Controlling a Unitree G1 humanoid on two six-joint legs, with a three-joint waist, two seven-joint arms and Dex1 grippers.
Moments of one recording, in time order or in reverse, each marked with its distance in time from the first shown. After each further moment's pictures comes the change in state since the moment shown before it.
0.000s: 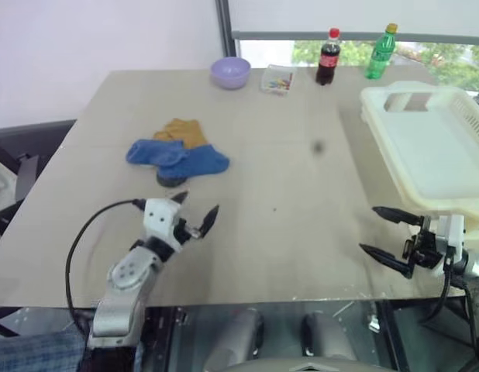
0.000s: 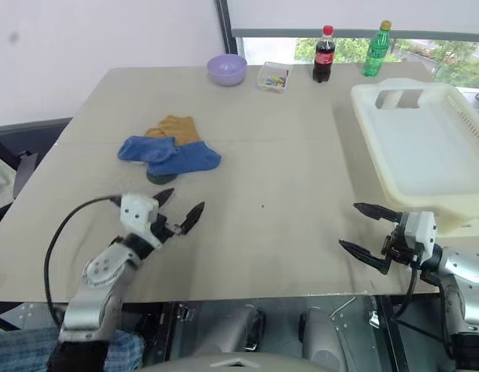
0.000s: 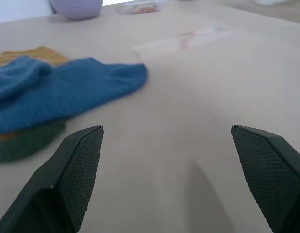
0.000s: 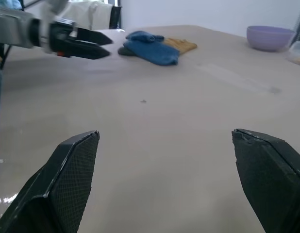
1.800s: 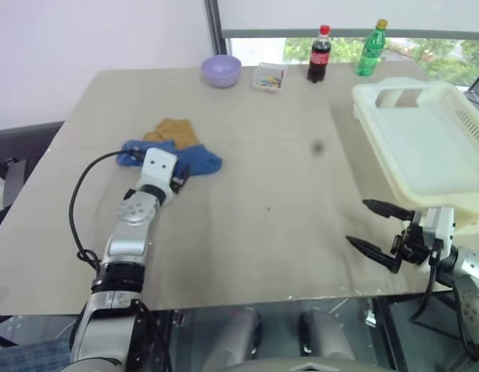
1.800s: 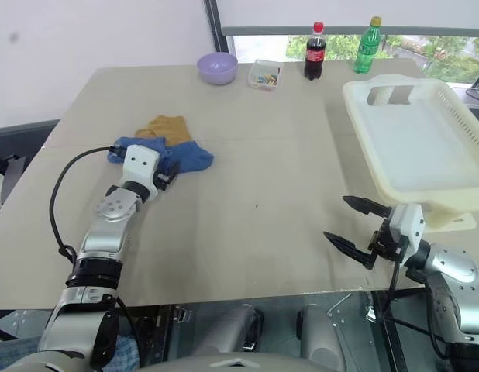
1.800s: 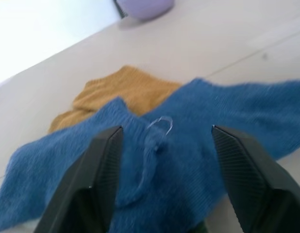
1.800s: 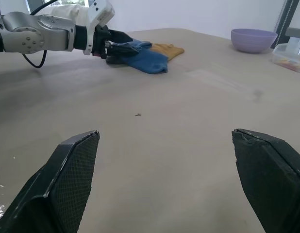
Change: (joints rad) left arm -0.368 0.071 -0.008 0.546 0.284 -0.153 0.162; right arm 0.057 0.014 0.019 -0.178 -0.015 0.089 -0.150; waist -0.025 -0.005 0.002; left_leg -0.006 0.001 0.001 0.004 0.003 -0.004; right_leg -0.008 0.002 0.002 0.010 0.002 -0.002
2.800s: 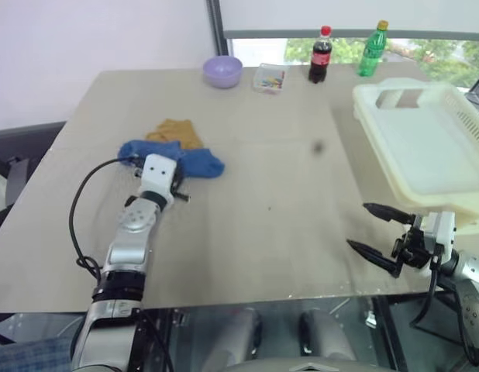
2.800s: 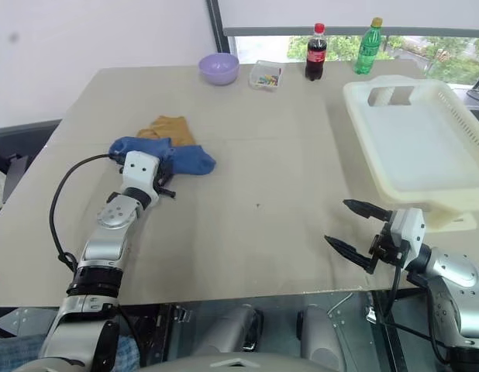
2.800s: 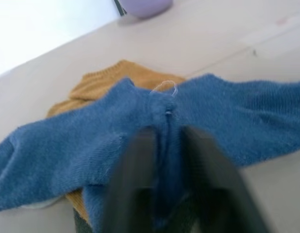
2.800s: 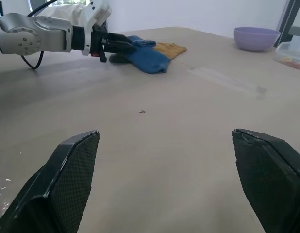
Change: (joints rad) left arm 0.054 -0.022 0.008 -0.075 -0.040 -0.021 -0.005; right arm 0.021 0.006 -0.001 0.011 -0.001 -0.021 0.015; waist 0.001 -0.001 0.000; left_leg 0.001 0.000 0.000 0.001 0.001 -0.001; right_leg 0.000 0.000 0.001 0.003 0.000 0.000
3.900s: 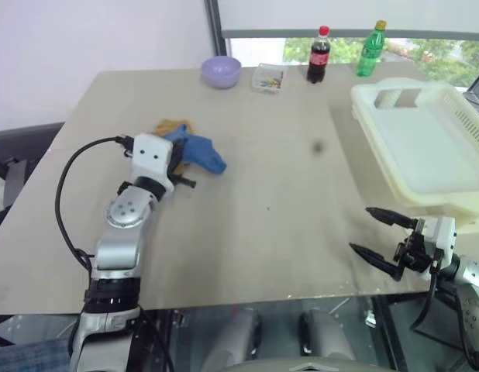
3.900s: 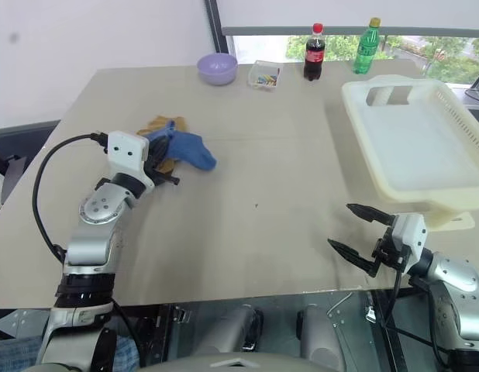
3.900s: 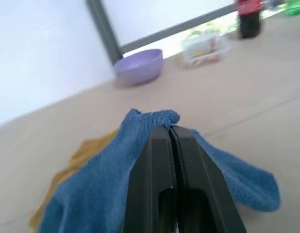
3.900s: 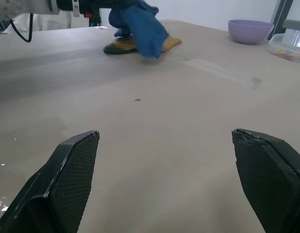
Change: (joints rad) left arm 0.063 0.016 0.013 -0.431 -0.097 0.231 -0.054; right arm 0.016 0.003 -0.001 0.049 -0.019 -0.056 0.010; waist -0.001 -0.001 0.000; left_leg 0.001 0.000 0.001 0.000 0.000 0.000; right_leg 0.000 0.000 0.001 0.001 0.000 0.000
